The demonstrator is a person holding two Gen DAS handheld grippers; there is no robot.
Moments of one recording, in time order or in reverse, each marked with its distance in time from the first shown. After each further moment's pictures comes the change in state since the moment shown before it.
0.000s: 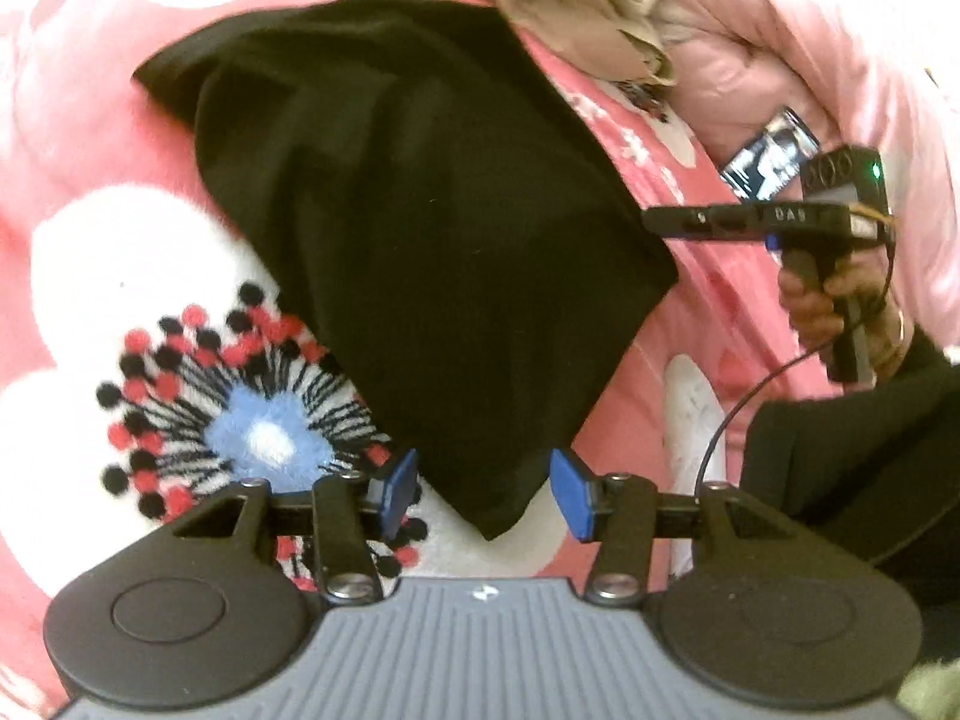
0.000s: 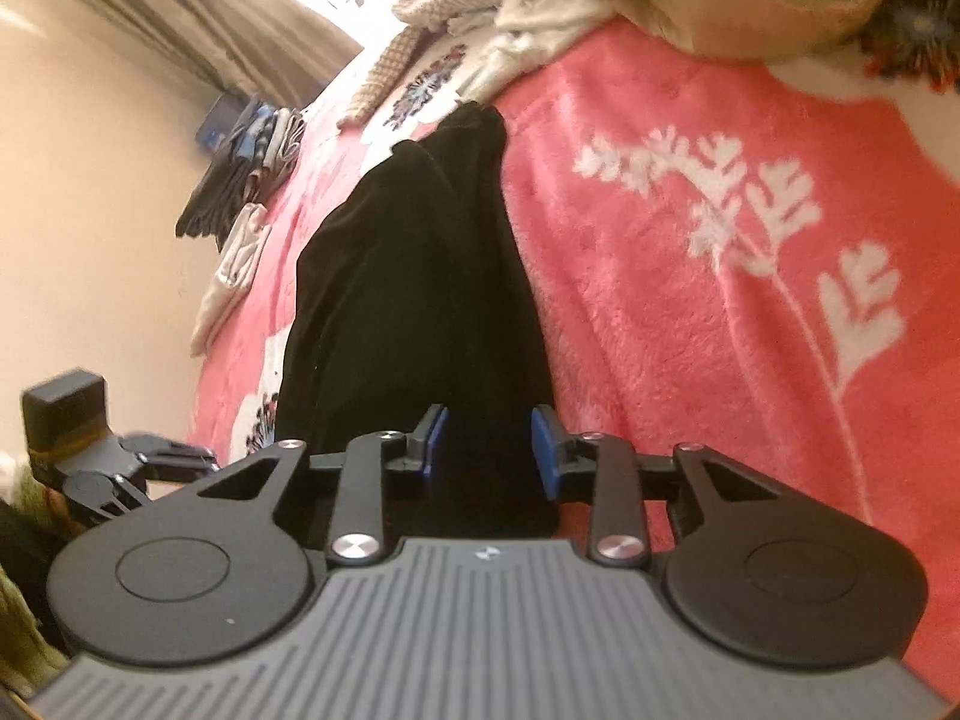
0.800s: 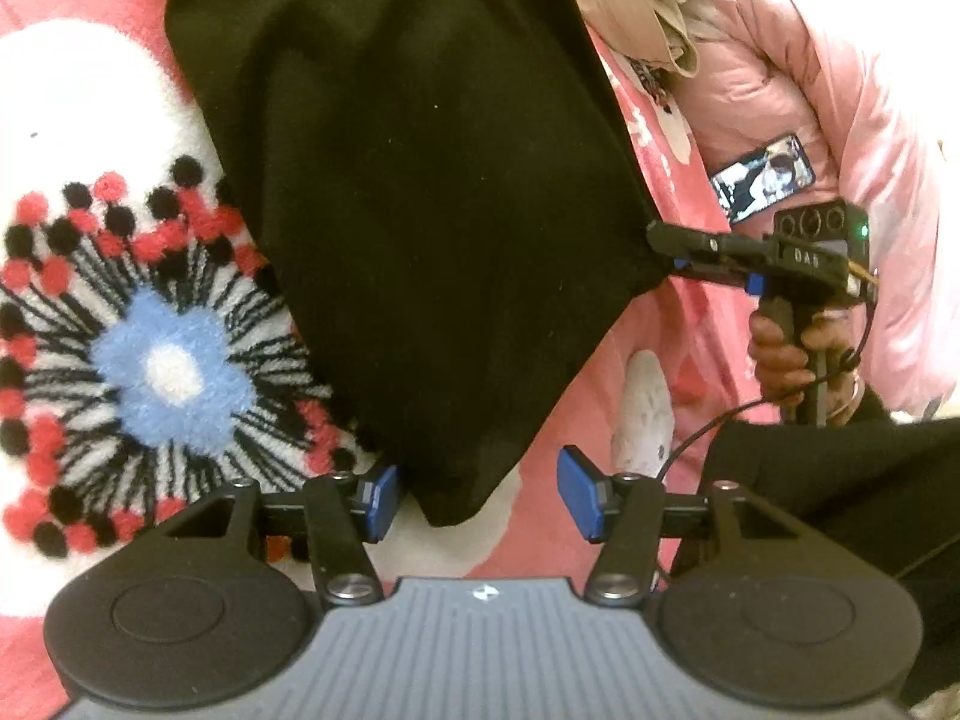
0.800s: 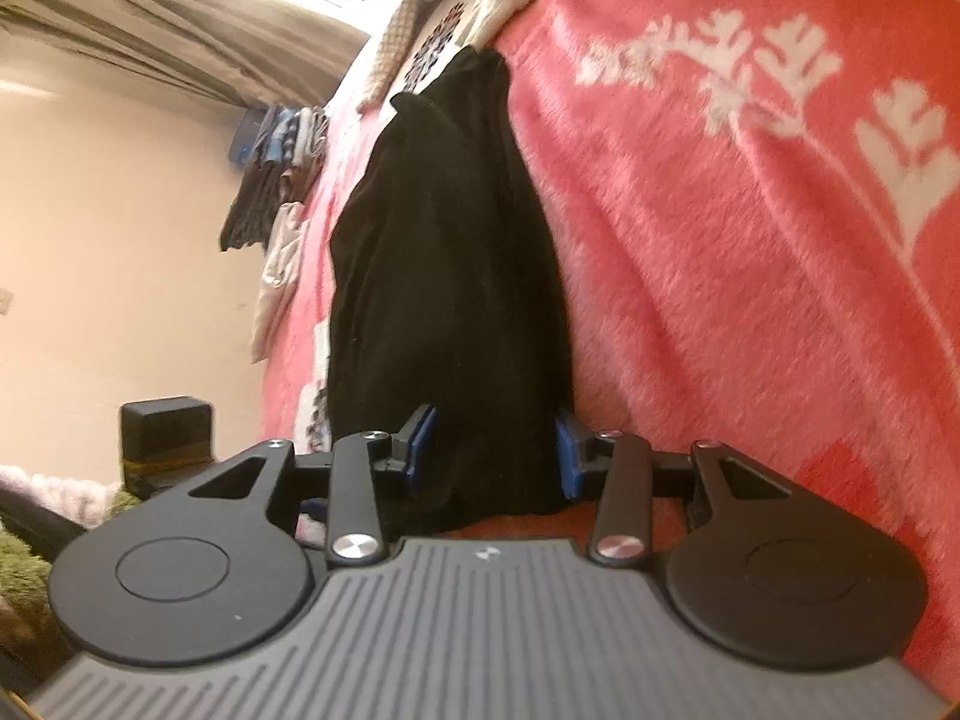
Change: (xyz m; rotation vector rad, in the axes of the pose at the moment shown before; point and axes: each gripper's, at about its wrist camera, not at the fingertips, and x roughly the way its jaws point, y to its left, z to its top) left arm 0.043 0.022 0.003 -0.176 0.080 -0.198; right arm 0.012 -0.015 -0.019 0.134 0.062 0.157
